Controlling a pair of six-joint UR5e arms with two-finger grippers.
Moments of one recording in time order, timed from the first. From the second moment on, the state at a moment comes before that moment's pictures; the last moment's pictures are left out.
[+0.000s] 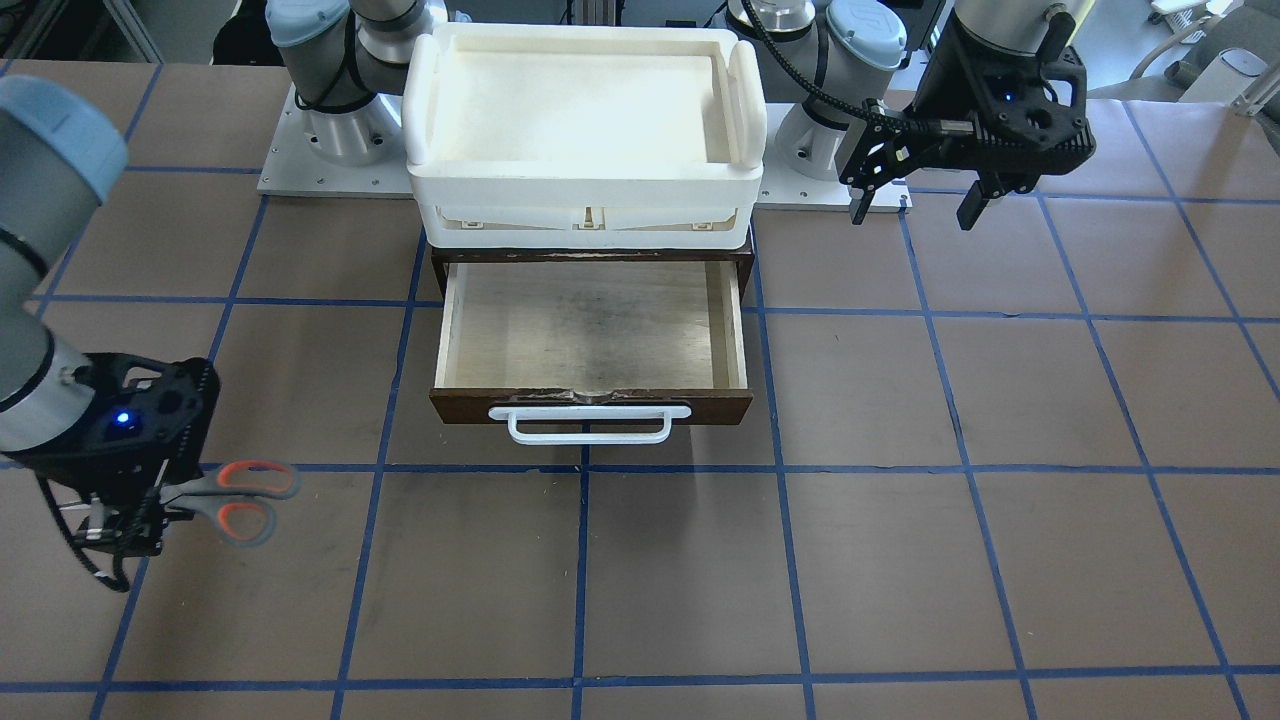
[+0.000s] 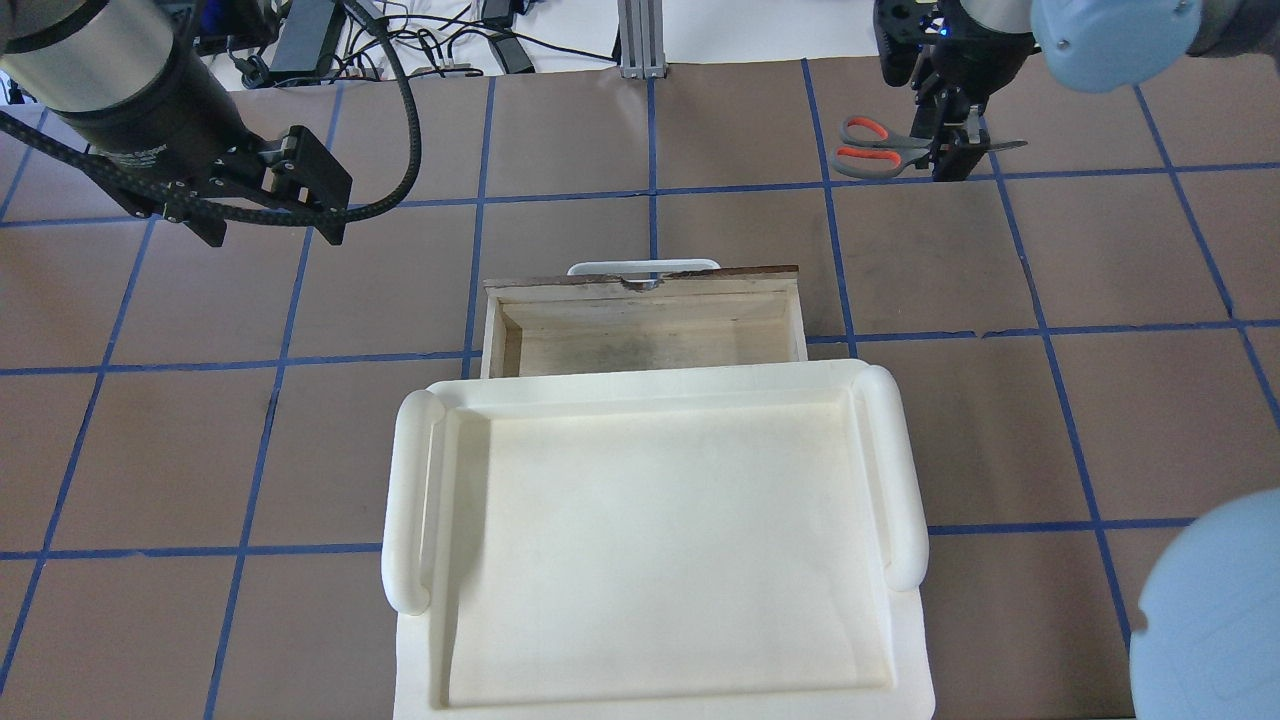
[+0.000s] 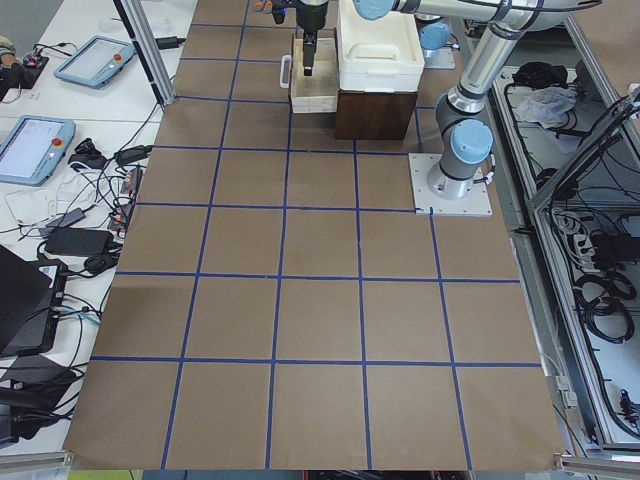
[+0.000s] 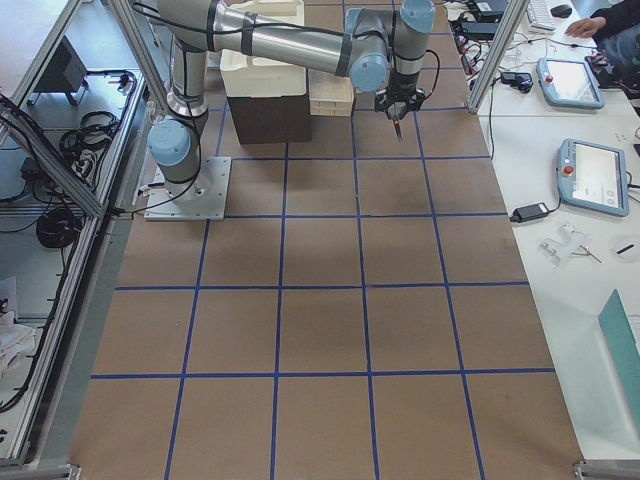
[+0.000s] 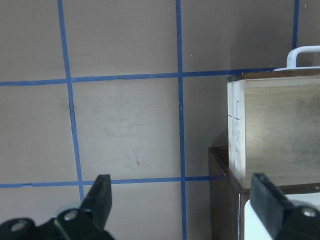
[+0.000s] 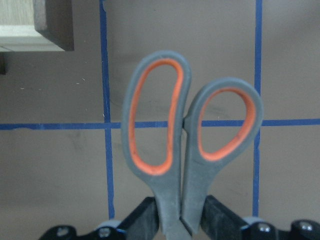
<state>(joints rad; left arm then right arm) -1.52 -1.49 -1.55 -1.61 1.58 0.09 1.52 -1.24 1.40 -1.76 -1.52 -1.61</state>
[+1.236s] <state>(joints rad) -1.52 -1.49 -1.55 -1.61 1.58 0.09 1.90 -1.27 1.48 -1.74 -1.53 -1.19</state>
